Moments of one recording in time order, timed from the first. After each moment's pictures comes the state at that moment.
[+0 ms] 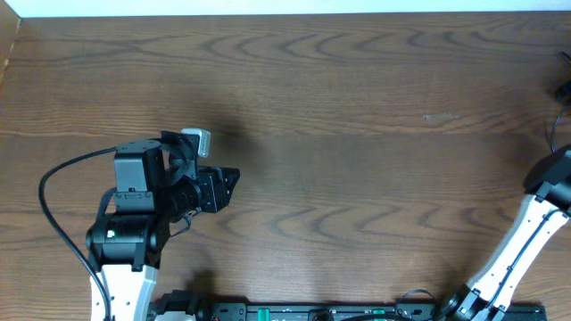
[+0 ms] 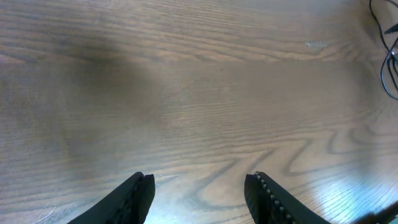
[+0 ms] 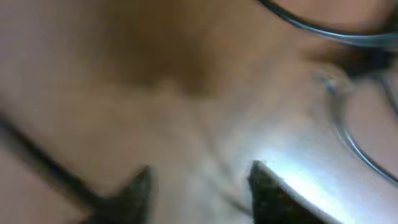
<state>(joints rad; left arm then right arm) -0.01 0.92 0.89 -0.84 0.49 -0.09 -0.59 2.79 2.88 -1.41 0.03 0.35</state>
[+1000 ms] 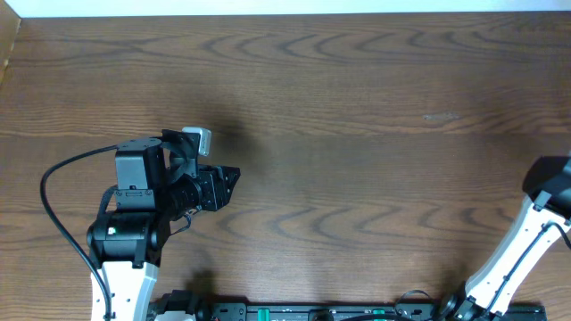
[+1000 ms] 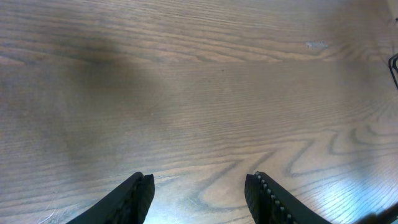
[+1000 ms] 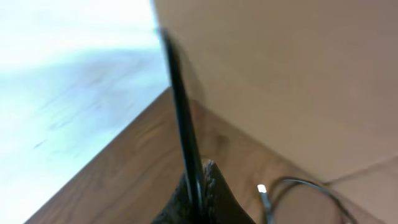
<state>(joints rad) -0.01 0.93 0.89 -0.83 0.49 -0.09 -0.50 2.45 2.90 -1.01 0.36 0.26</state>
